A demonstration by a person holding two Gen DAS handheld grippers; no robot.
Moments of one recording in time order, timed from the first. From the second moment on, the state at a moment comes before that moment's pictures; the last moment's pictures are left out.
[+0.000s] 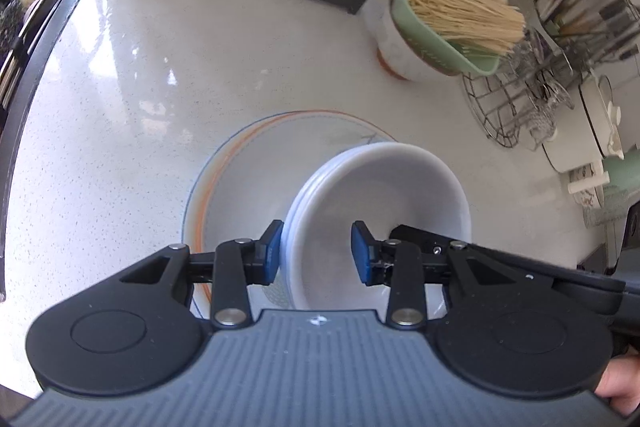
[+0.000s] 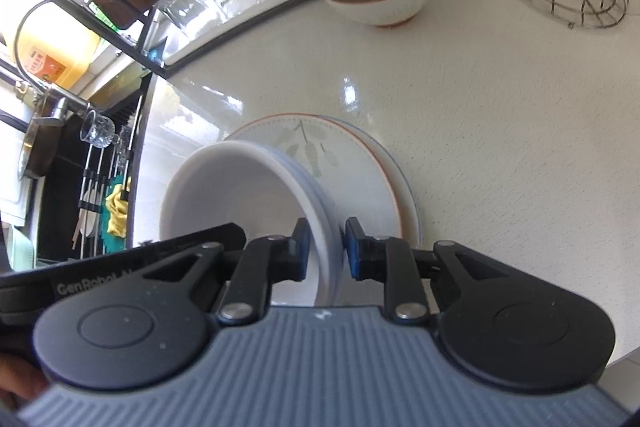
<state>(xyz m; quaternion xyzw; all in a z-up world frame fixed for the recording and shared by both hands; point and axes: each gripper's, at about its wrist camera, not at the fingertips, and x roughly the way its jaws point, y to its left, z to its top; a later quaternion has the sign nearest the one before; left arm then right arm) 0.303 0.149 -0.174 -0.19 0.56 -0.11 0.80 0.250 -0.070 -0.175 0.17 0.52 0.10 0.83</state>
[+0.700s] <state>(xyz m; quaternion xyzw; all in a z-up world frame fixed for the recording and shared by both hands) 0.294 0.146 -0.143 -0.14 0.53 -0.11 0.83 0.241 -0.078 -0.159 0.17 0.48 0.11 0.86</state>
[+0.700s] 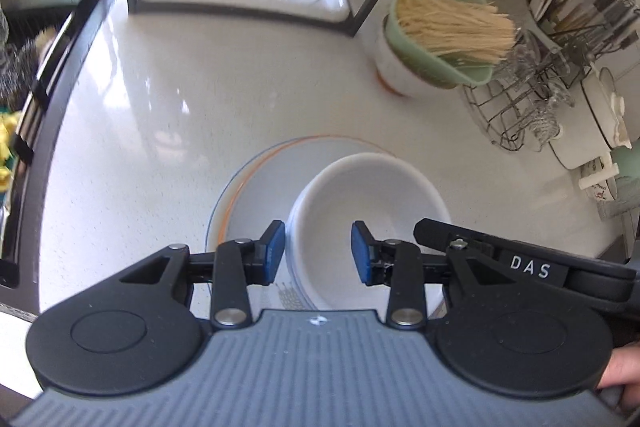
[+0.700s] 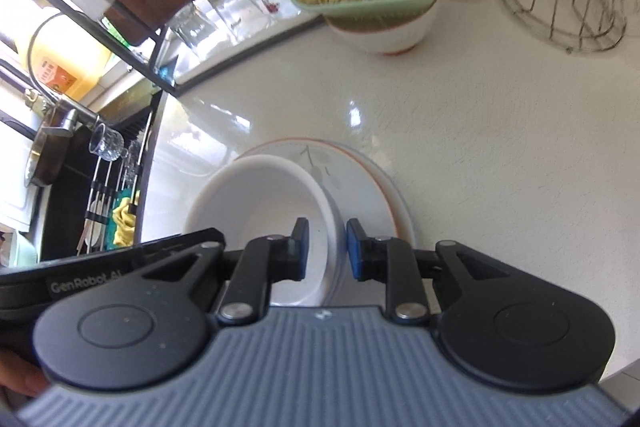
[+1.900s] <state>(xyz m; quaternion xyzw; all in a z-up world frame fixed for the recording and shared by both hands) 0.060 0.092 0.016 -0.09 0.35 -0.05 0.93 0.033 -0.144 -0.026 0.11 0.25 0.18 0.95</state>
